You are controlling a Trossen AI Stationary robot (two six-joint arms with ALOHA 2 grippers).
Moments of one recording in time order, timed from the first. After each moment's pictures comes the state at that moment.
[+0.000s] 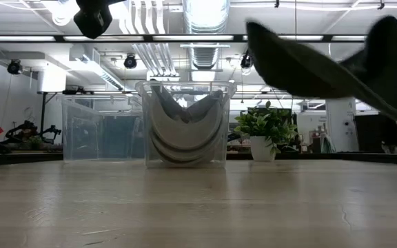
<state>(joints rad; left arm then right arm) -0.35 0.92 0.63 0.17 -0.29 -0.44 1.01 1.56 1.15 -1.21 0.76 2.25</state>
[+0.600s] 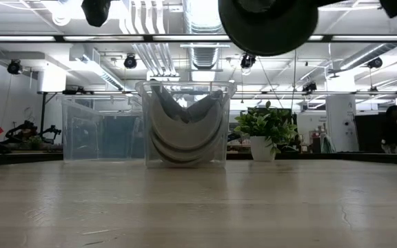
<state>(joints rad) -0.35 0.93 0.63 0.36 -0.52 -0.27 0.73 1.40 1.16 -1.22 1.29 1.81</state>
